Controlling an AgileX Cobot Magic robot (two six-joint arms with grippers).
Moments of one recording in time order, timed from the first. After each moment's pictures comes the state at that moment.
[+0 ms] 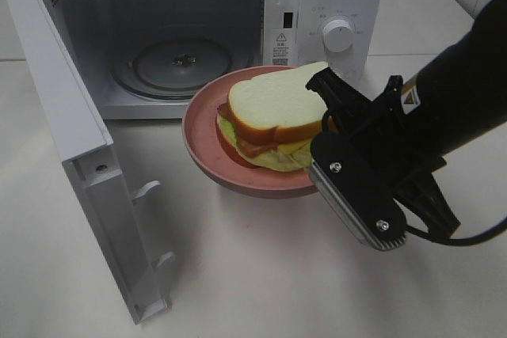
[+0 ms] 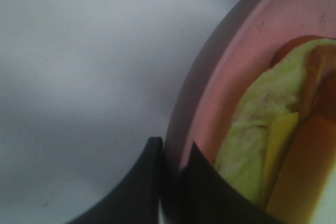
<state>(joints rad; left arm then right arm) -0.01 0.00 -0.50 -0.08 1.04 0.09 0.63 1.43 -0.77 0.05 0.45 -1.66</state>
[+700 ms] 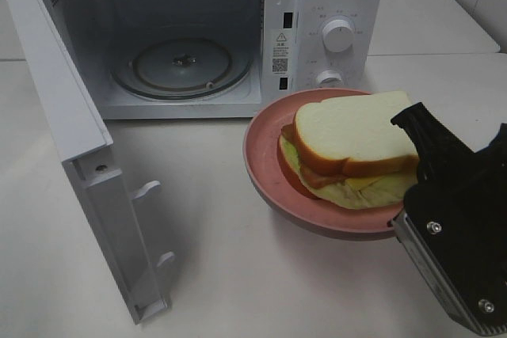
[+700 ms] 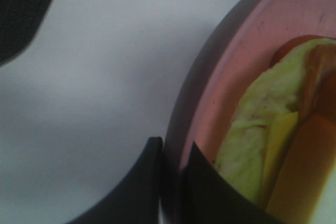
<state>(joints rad) -0.01 0.00 -0.50 -0.08 1.04 0.09 0.63 1.13 -0.54 -0.05 0.51 -1.43</state>
